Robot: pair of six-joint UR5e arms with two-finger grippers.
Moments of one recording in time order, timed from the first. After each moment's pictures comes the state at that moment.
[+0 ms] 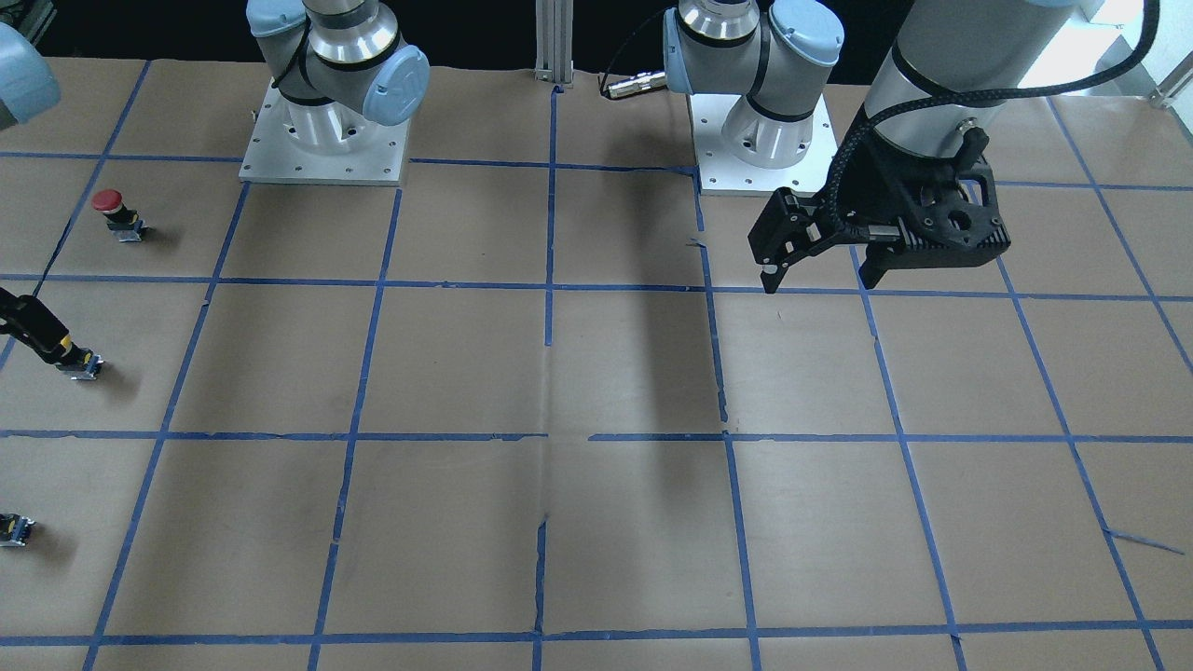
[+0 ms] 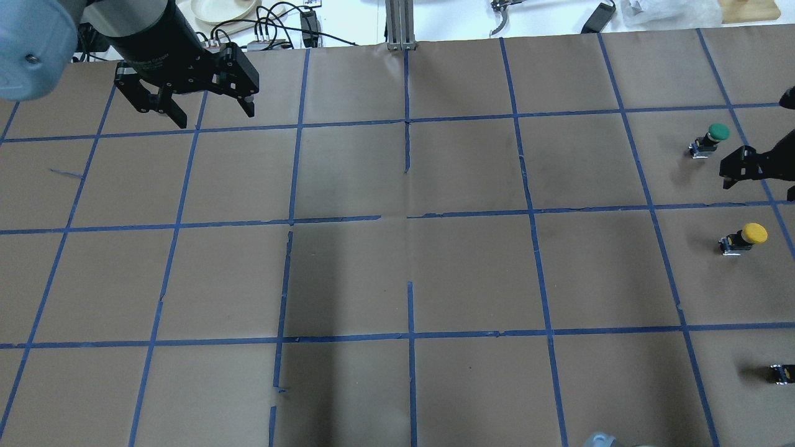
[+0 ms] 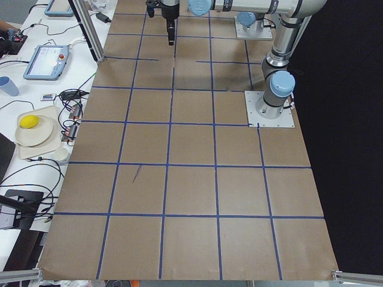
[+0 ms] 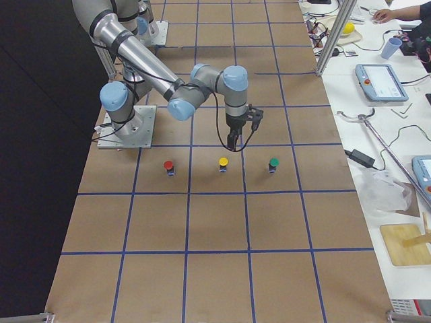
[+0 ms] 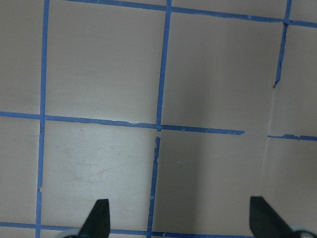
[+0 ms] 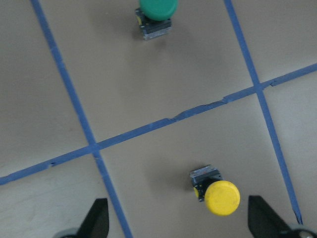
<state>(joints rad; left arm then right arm) -1.56 -1.66 -1.45 -1.55 1.53 -0.09 1.02 -1.46 1.86 -2.09 -1.63 -0.23</state>
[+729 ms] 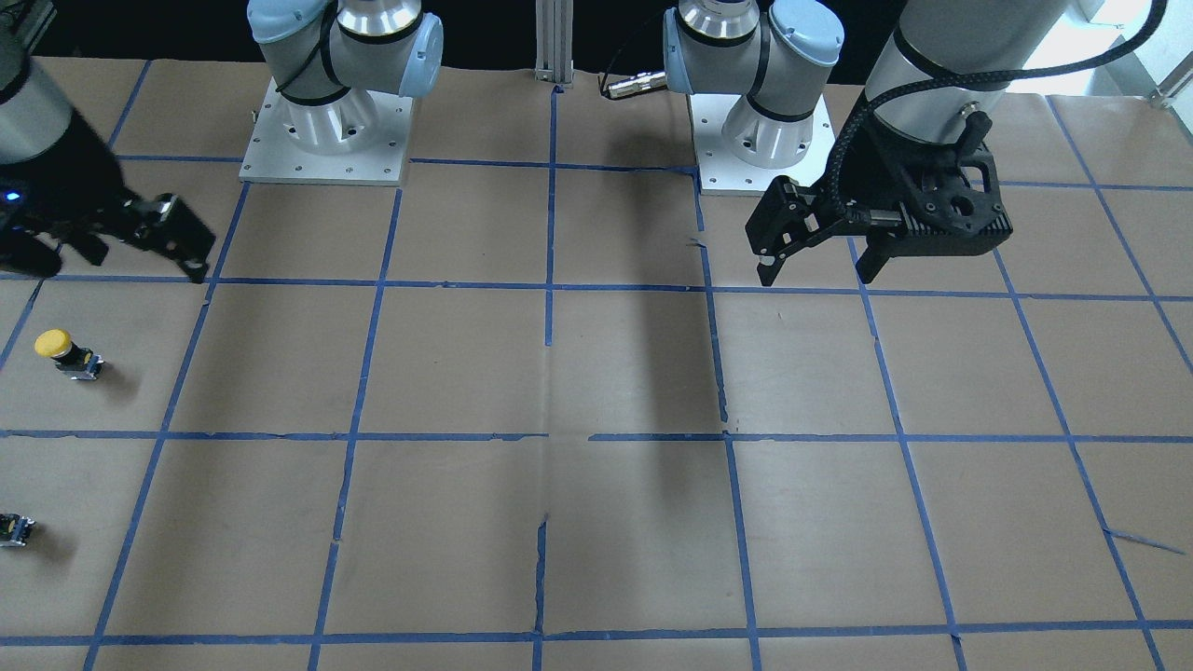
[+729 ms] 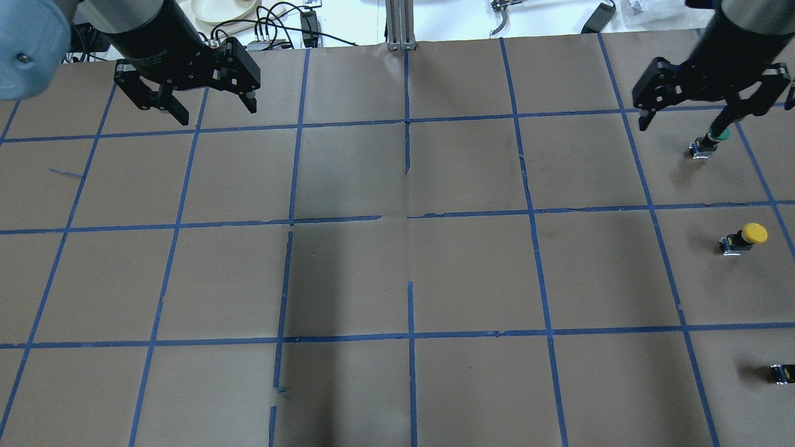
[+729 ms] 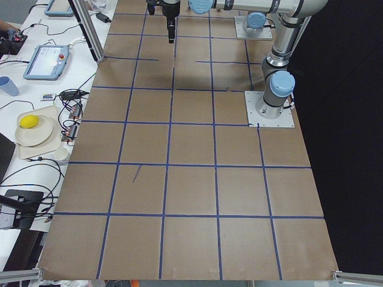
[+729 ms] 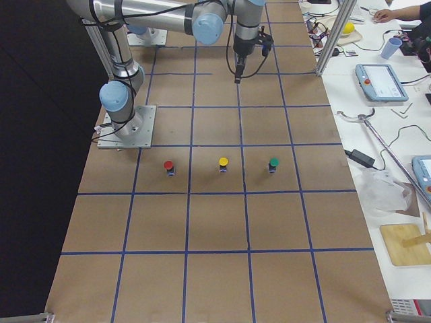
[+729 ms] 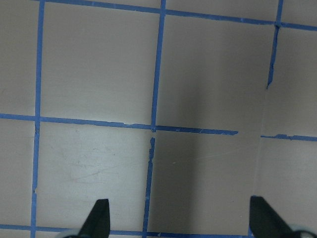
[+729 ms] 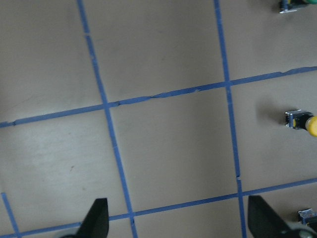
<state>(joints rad) -1.56 -1.65 -1.45 -1.55 1.50 -0.09 1.44 -1.53 1.52 -1.53 -1.61 0.00</state>
